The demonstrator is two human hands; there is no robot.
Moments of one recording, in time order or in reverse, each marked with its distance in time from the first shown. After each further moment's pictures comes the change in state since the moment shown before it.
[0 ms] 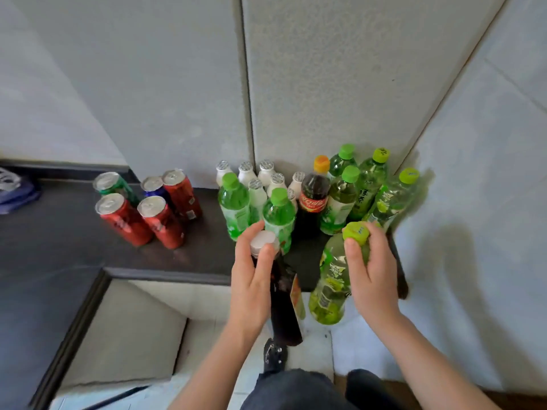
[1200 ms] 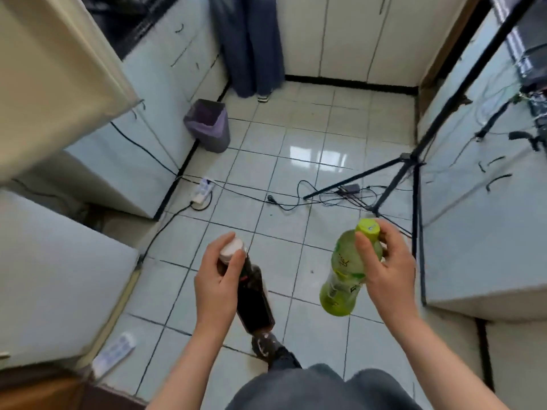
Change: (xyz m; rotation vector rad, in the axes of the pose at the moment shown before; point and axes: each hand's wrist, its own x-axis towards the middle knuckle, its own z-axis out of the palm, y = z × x) left_hand -0.769 0.009 -0.327 0.226 1.866 -0.385; right_hand -0.615 -0.362 0.137 0.596 -1.562 -0.426
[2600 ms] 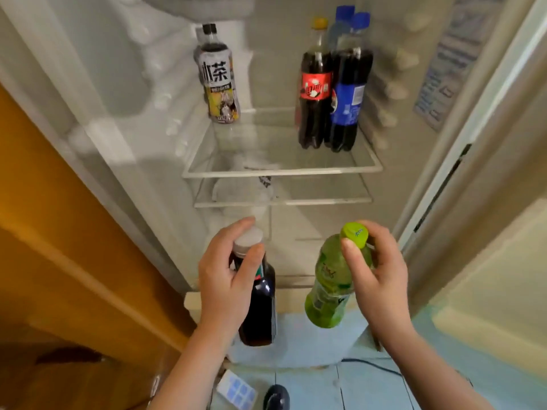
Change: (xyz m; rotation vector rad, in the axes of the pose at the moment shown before) left_hand 0.222 -0.046 -0.660 0.338 1.249 0.205; right_hand -0.072 -0.405 0.793 0.543 -1.188 -0.603
